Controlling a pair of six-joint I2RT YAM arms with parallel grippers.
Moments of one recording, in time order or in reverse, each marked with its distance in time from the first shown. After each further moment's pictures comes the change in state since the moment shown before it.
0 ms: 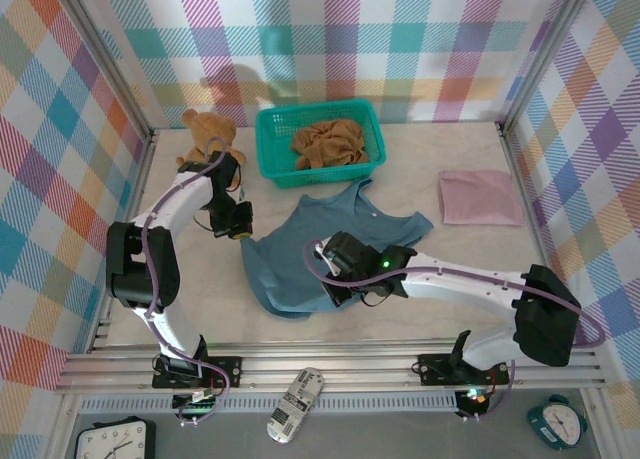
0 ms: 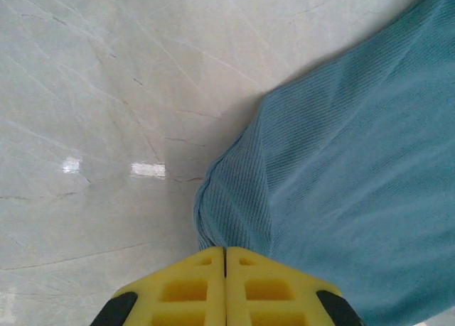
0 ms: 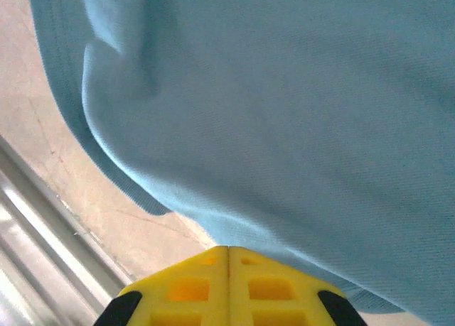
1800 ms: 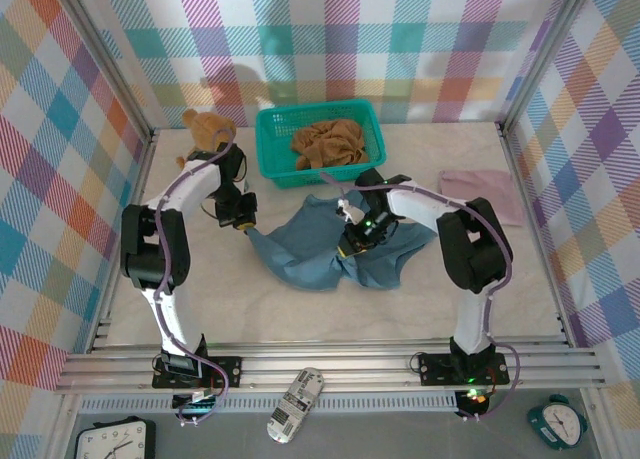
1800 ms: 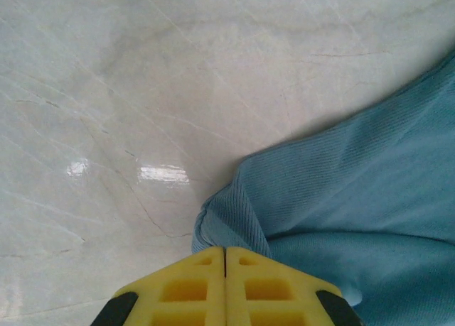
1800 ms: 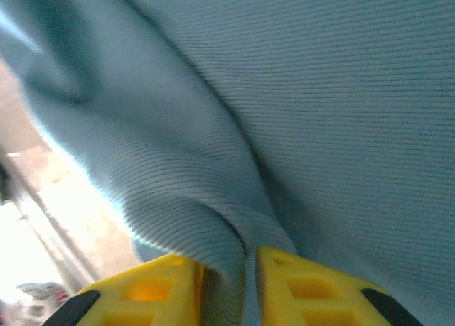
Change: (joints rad) left arm 0.000 0.159 0.151 -0.016 -0.024 -0.004; right arm -0.552 0.551 0.409 -0.322 -0.513 -0.432
